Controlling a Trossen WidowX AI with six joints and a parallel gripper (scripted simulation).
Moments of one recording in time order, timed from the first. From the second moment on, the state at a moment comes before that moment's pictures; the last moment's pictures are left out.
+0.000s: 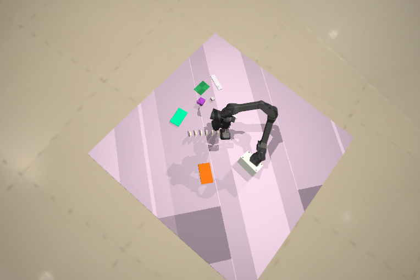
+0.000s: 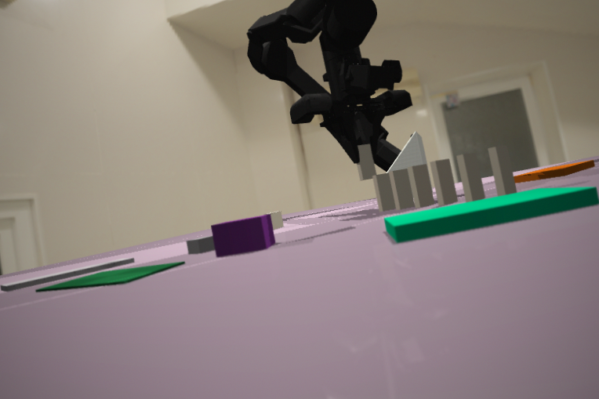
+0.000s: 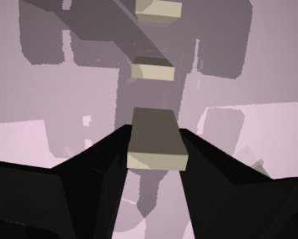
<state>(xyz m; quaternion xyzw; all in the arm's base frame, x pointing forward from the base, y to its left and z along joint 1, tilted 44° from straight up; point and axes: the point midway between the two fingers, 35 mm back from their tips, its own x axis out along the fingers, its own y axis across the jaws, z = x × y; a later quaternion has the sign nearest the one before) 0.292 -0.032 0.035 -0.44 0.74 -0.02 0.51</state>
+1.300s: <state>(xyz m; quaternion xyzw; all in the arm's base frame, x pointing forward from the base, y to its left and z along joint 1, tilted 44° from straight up) 0.282 -0.054 0.016 -0.44 0.75 -0.02 0.50</state>
